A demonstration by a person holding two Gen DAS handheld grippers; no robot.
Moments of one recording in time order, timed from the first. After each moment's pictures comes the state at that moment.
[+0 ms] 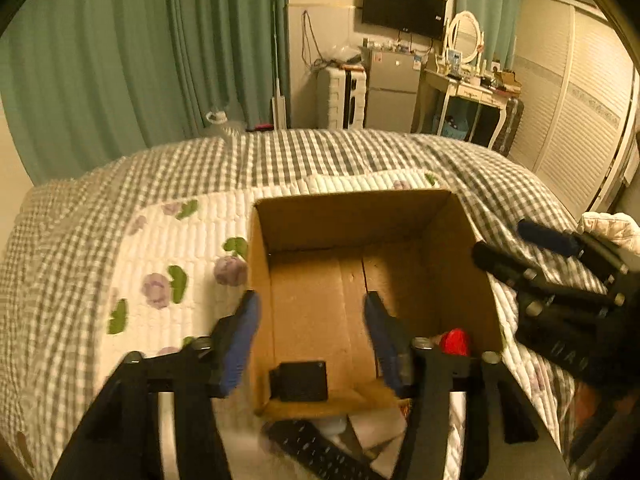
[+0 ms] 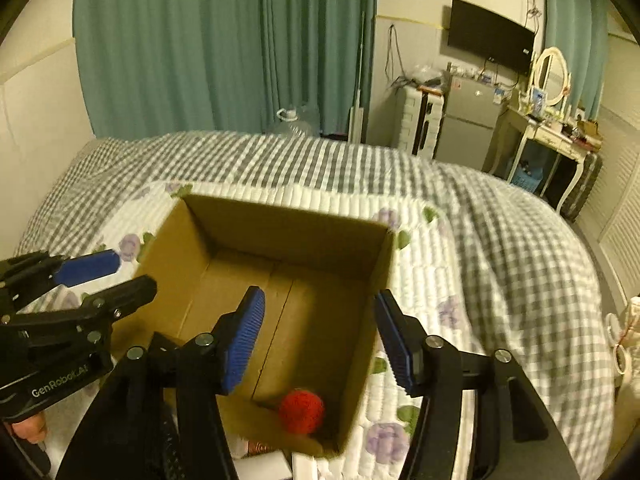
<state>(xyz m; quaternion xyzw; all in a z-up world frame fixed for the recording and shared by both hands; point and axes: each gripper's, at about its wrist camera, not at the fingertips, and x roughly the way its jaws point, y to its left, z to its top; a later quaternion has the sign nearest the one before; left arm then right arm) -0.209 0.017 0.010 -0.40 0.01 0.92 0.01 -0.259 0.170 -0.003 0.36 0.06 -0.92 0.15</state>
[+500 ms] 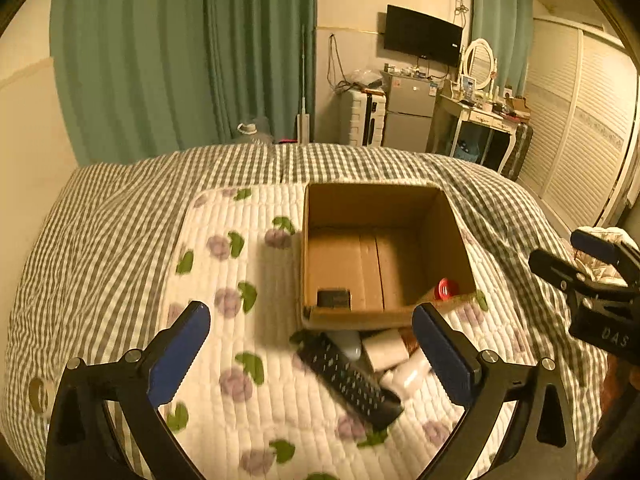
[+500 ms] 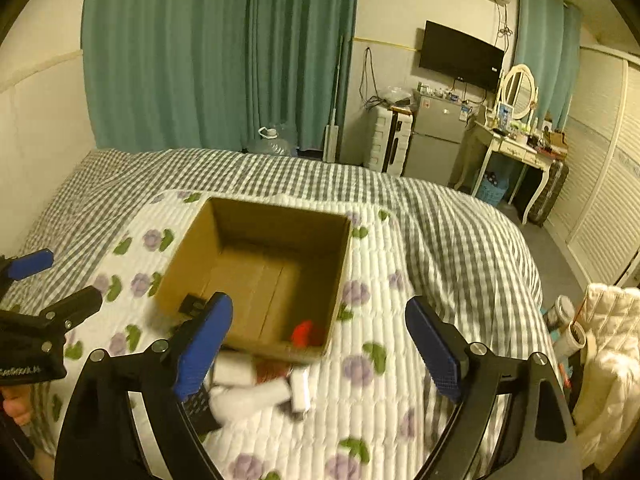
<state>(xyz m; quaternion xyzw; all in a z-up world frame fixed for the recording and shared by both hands) -0.092 -0.011 0.042 -0.37 -0.02 0.93 -0.02 -0.141 0.190 0.056 0.34 0.07 -0.93 0.11</state>
